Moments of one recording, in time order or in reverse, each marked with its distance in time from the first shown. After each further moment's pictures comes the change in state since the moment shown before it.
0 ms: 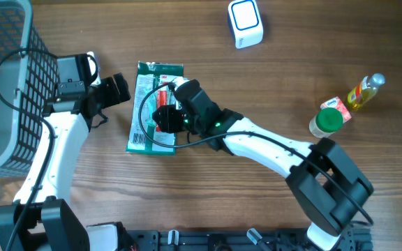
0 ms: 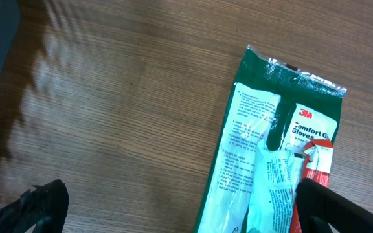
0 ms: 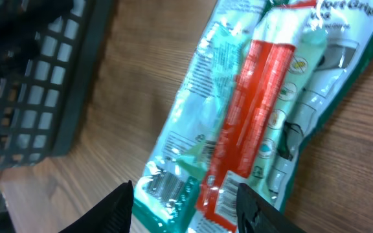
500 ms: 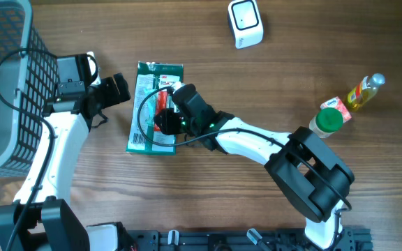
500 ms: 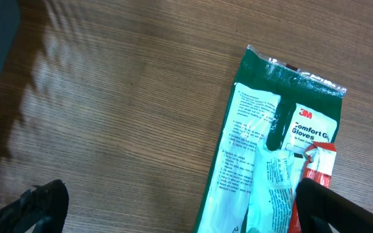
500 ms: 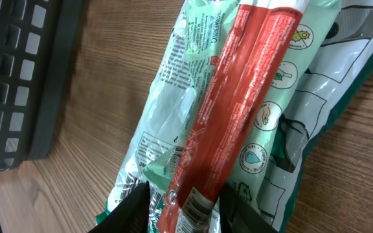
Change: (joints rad) left arm 0.000 0.000 0.000 0.000 0.000 0.000; right arm 0.000 0.110 0.000 0.085 -0.027 0.026
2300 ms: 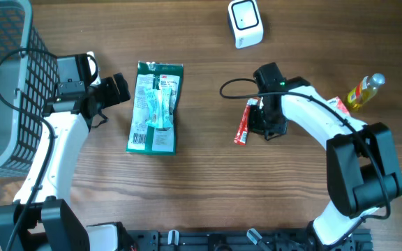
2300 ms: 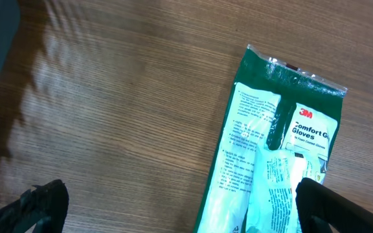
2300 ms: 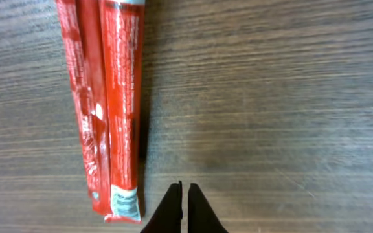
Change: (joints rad) left arm 0.000 0.000 0.000 0.000 0.000 0.000; right arm -0.470 -0.143 -0.019 -0.925 0.124 -0.217
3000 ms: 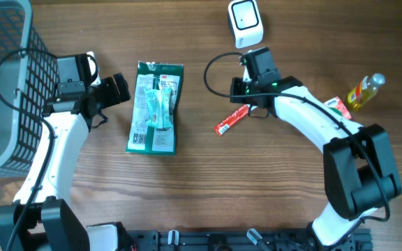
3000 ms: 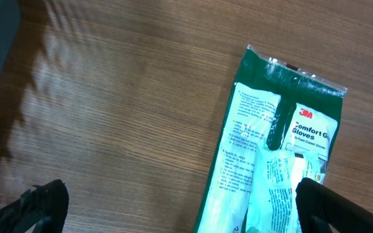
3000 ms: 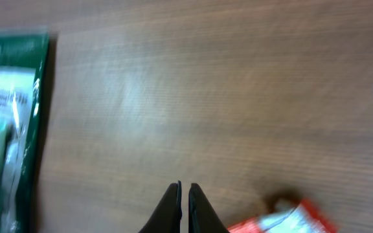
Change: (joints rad) left arm 0.000 0.000 0.000 0.000 0.000 0.000; right arm 0.044 -0.003 0.047 0.467 0.019 -0.055
